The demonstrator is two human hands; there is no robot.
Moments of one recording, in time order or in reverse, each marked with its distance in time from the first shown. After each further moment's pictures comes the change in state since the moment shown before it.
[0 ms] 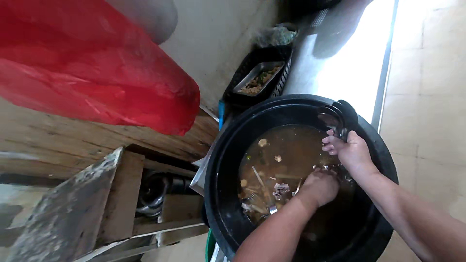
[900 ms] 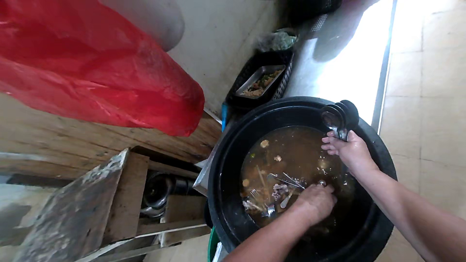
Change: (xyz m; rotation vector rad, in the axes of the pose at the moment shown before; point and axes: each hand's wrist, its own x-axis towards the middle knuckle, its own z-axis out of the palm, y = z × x) left_hand -0.043 0.005 0.005 -0.073 -0.126 0.040; right_hand 0.008 0.003 0.001 0.137 -0.017 0.130
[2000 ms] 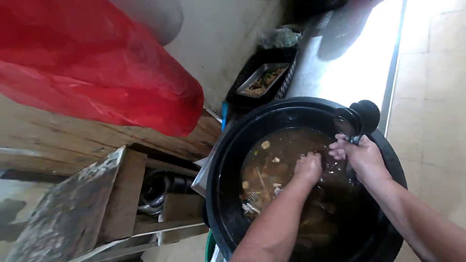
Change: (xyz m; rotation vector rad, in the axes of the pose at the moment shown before) left_hand 0.074 -0.059 -0.035 -0.194 0.281 -0.447; right_hand -0.004 -0.005 -0.003 0.074 0.062 0.005
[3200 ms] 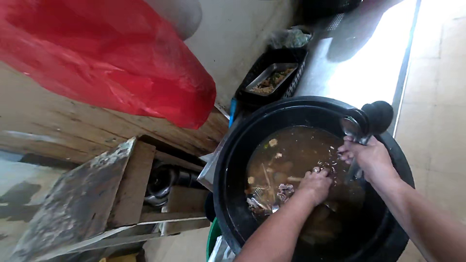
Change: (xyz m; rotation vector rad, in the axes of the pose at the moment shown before) left_hand -0.050 -0.012 0.025 0.066 -0.114 0.277; right_hand -0.001 -0.002 0.000 -0.133 -0.001 0.060
